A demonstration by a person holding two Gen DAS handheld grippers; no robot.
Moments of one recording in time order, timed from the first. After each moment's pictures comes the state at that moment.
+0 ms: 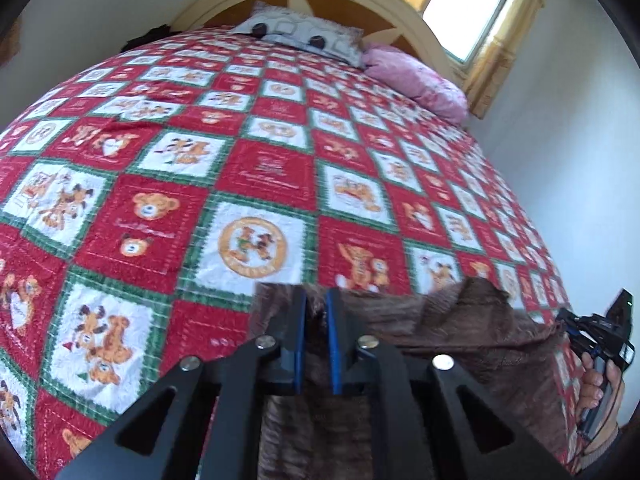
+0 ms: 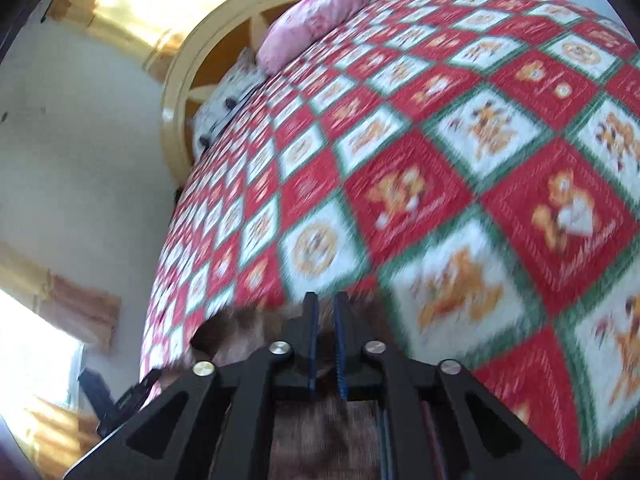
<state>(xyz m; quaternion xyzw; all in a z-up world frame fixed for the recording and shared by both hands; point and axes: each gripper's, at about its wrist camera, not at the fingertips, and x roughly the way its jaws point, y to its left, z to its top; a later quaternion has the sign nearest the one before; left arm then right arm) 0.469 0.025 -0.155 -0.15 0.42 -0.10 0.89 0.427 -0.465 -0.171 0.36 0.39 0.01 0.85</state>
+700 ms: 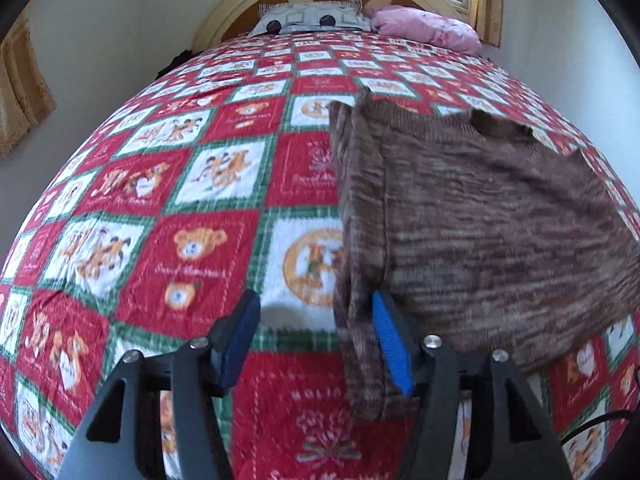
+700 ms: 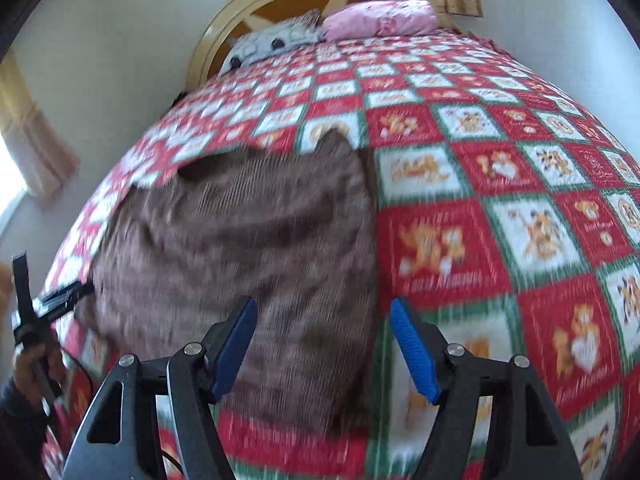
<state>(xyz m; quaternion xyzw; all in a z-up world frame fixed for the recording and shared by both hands) 0.319 0.026 -0.186 0.03 0.44 -0.02 0.90 0.271 -0.383 -0.176 0.09 0.47 0.05 0.88</state>
